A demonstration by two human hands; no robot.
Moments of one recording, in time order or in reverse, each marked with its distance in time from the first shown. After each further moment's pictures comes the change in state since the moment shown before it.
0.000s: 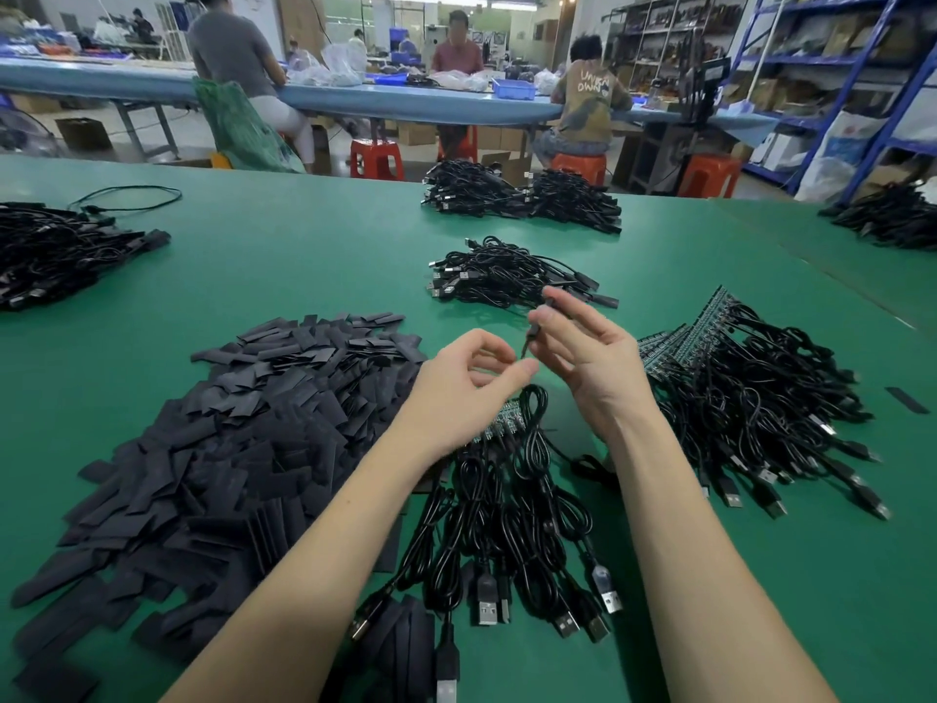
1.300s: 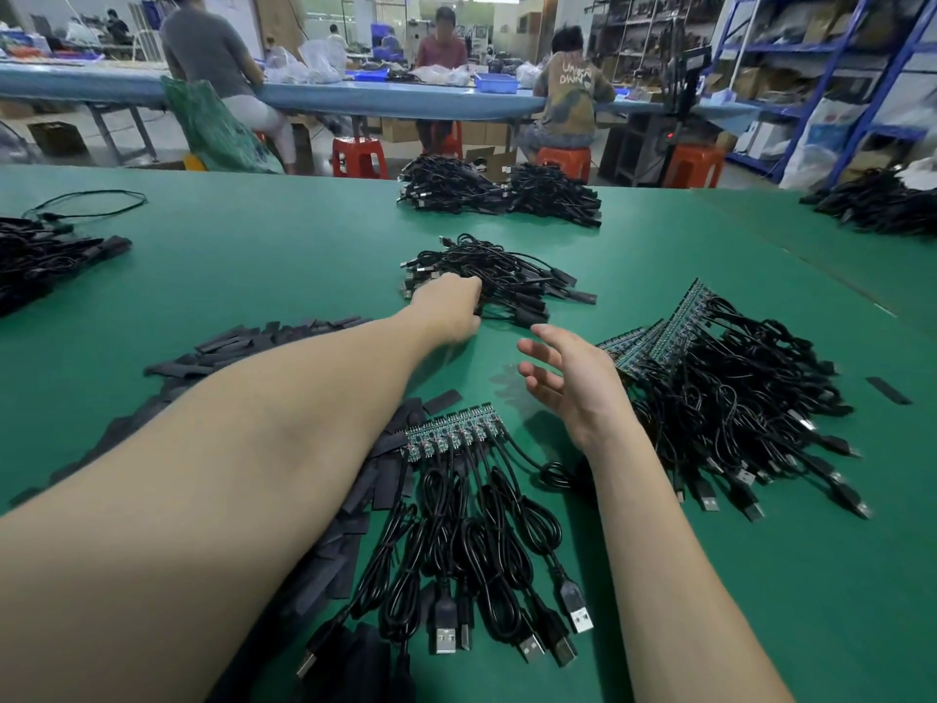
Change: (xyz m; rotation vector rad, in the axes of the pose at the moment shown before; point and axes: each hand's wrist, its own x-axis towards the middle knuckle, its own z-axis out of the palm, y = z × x) left_hand 0.167 -0.014 0.012 1.147 -0.170 0.141; right_hand 0.013 0.006 -0.027 -0.147 0.193 0.214
